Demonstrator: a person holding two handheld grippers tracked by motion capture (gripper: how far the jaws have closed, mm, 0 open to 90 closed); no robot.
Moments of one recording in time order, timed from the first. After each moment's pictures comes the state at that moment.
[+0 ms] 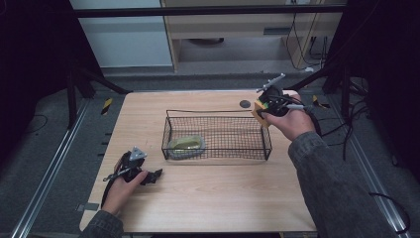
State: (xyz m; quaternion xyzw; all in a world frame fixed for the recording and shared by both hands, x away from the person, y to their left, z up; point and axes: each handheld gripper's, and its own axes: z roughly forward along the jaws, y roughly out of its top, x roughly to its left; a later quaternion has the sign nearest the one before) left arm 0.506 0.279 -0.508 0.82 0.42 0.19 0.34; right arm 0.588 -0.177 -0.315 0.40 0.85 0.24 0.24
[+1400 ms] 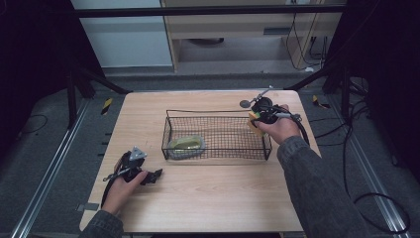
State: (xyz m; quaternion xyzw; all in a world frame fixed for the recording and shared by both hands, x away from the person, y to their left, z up) left arm 0.507 0.279 -0.509 0.82 0.42 0.19 0.34; right arm 0.616 -0.170 -0.379 0.41 0.86 0.21 0.20
